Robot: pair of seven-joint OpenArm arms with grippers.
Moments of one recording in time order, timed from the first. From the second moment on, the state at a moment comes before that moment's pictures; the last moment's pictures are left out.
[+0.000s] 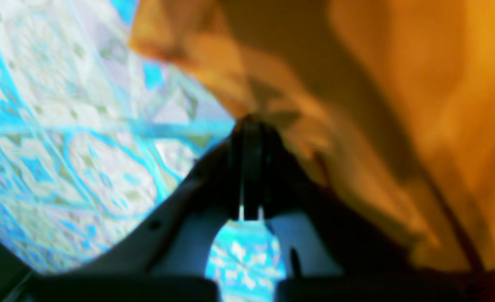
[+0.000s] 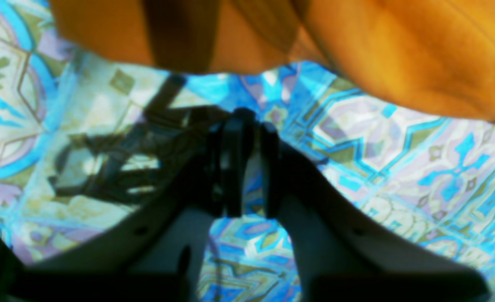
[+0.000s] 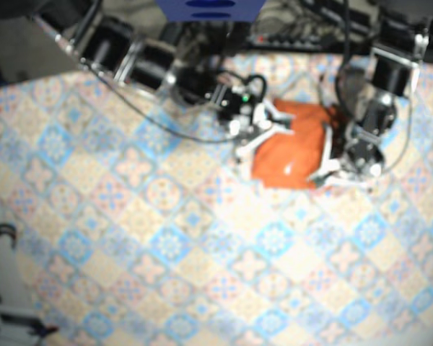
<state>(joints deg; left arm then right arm) -9.1 -27.8 17.5 71.7 4.9 -35.3 49.4 17.0 -0.1 -63.4 69.0 -3.2 18.2 -57.3</state>
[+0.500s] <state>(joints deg) -3.2 -31.9 9.9 91.5 5.4 -36.0 55.9 16.8 0.7 -57.3 70.0 -3.9 18.0 -60.5</state>
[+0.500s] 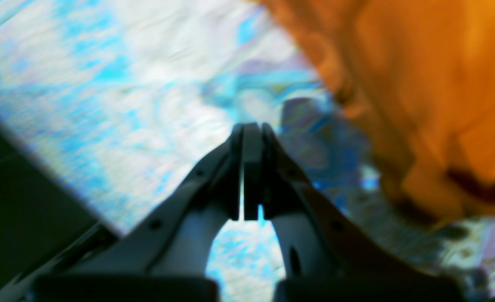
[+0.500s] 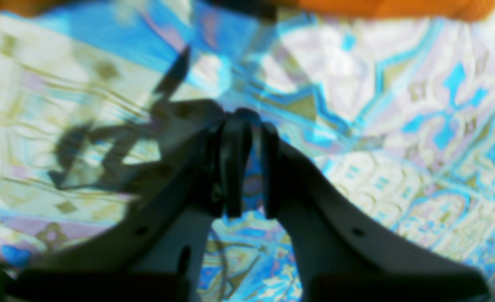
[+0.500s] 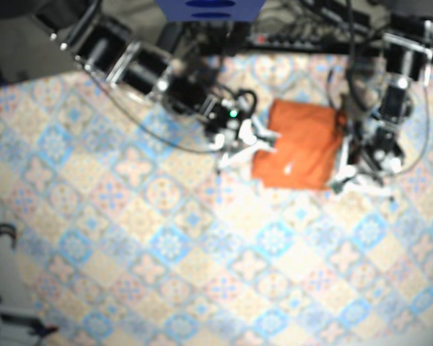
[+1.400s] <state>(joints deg) 43.1 -35.6 -22.4 112.8 1.9 -40.5 50.7 -21.1 13.8 -16.6 104.5 -10.3 10.8 -66.0</state>
